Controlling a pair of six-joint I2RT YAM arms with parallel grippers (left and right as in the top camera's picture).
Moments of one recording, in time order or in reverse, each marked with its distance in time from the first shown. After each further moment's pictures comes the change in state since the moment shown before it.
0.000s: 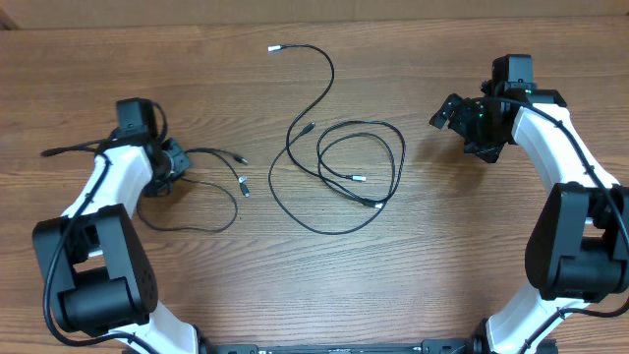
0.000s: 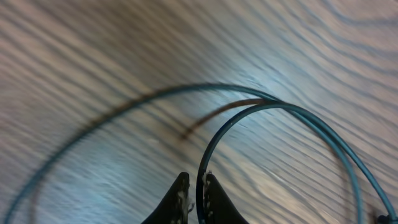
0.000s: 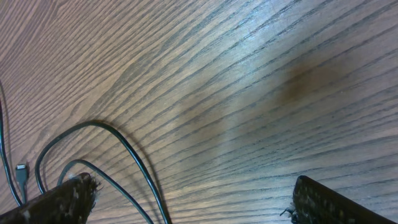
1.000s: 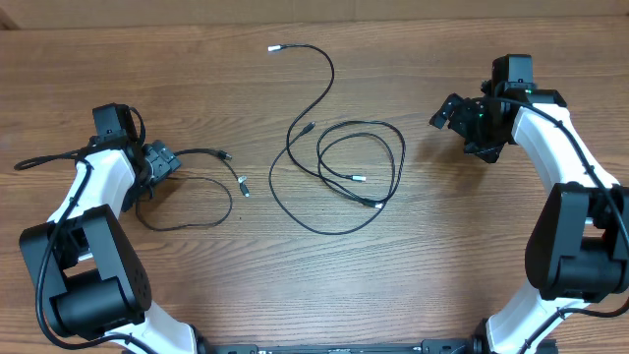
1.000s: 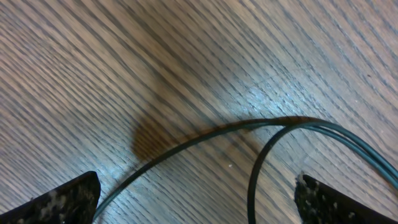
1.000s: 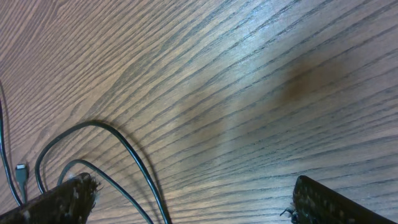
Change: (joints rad) left arm 0.073 0.000 -0.001 -0.007 -0.087 -0.020; right arm 0.000 0.000 0.000 0.000 0.000 0.000
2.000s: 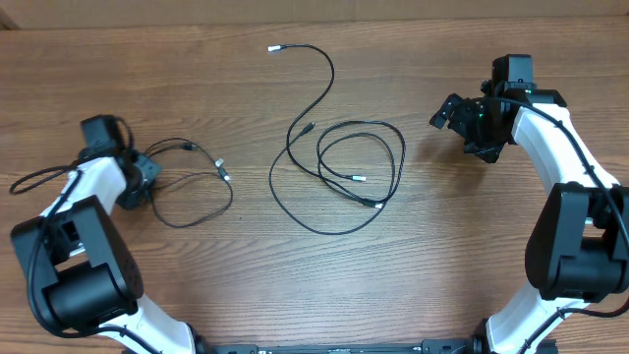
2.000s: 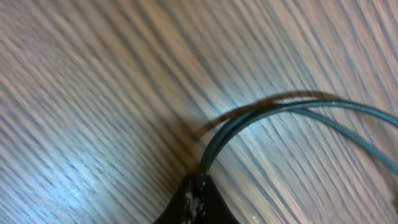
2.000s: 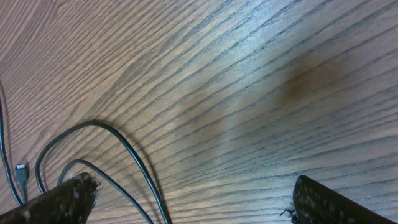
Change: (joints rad) left arm 0.095 0.056 -0.044 0.127 0.074 -0.126; right arm 0.000 0.000 0.000 0.000 0.000 0.000
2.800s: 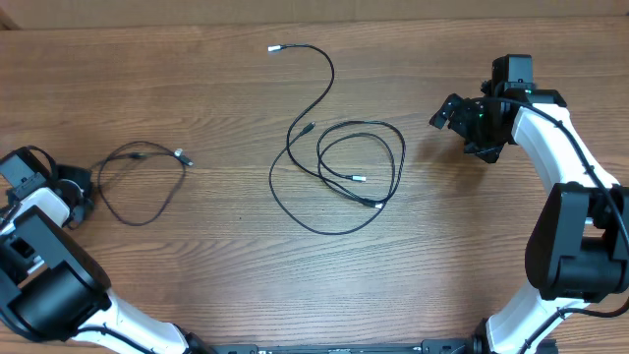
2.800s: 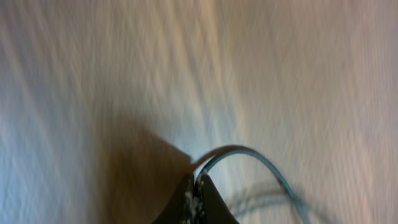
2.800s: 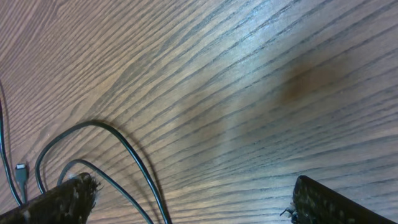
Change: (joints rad) left arm 0.322 0.075 0.002 0.338 0.175 -0.116; right arm 0.000 0.000 0.000 0.000 0.000 0.000
